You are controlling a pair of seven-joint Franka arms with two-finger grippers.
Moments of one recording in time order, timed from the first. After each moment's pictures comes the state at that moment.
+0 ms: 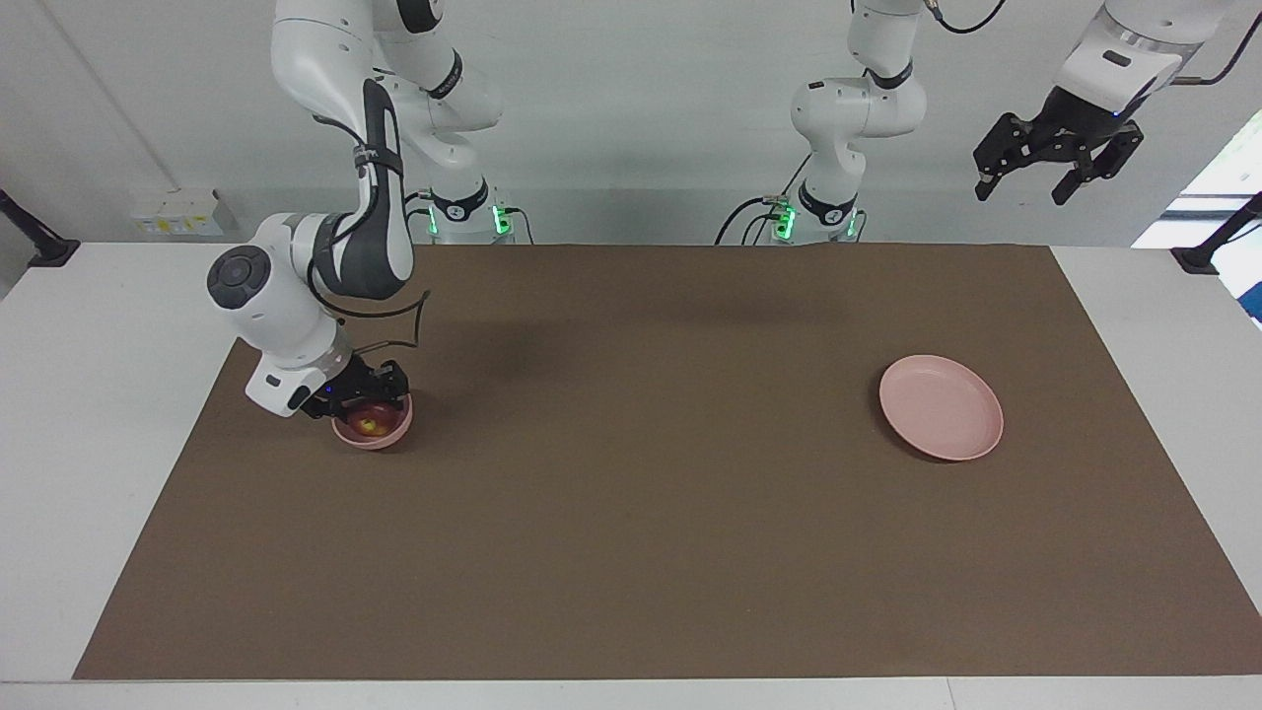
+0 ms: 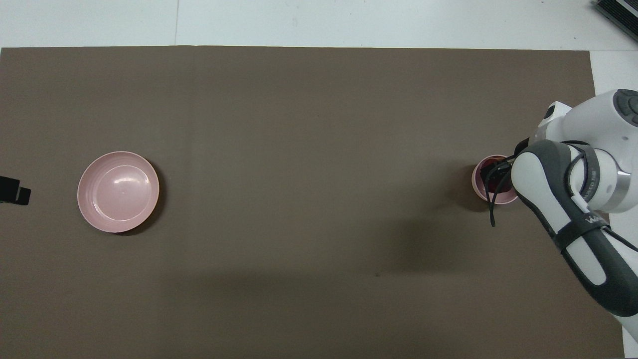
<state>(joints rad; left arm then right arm) -0.03 -0.06 0.00 -1.43 -0.02 1.31 0.08 0.04 0.28 -0.12 -1.89 0.10 2.08 -0.39</state>
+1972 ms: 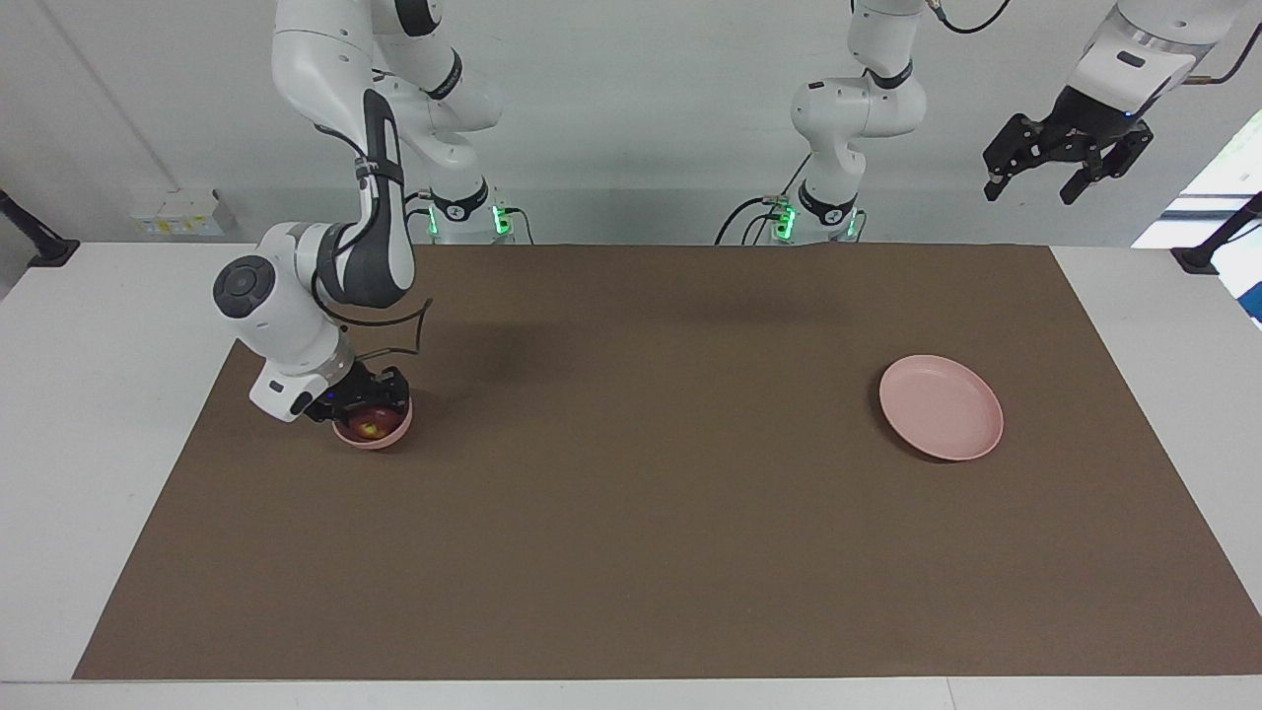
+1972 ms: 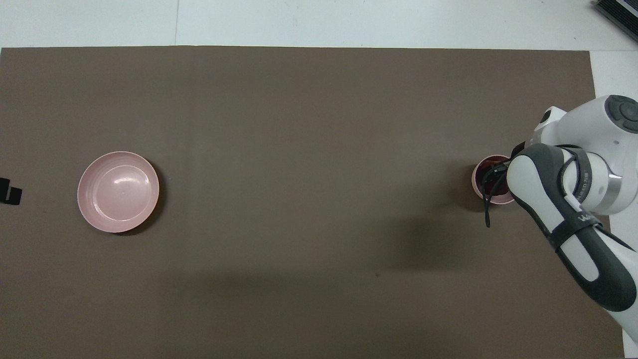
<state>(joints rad) -0.03 -0.06 0.02 -1.43 -0.02 1.31 0.08 0.03 0.30 -0.12 -1.91 0.10 2.10 -0.37</state>
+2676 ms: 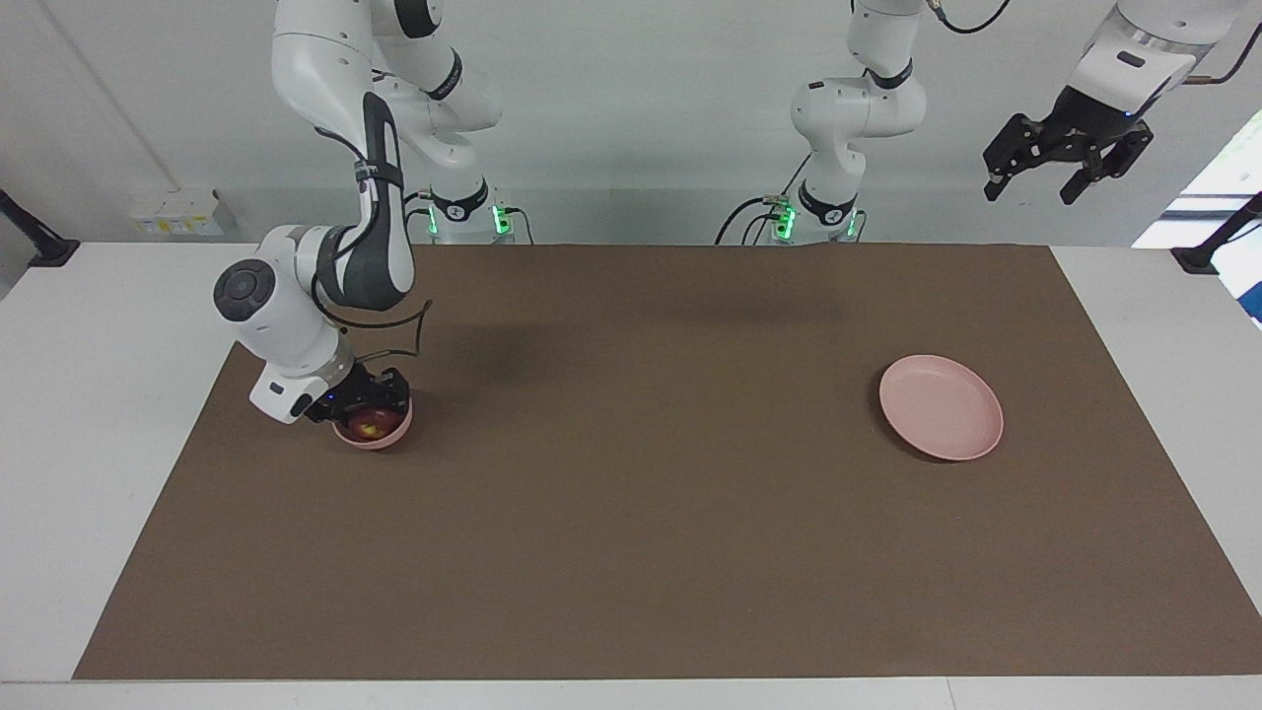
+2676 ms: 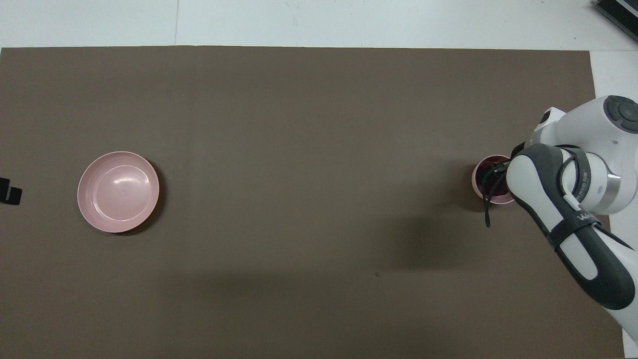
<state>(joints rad) -0.03 -0.06 0.02 -1.43 -0.02 1.31 0.08 0.03 0.30 -0.12 -1.91 0.10 2.10 -0.37</state>
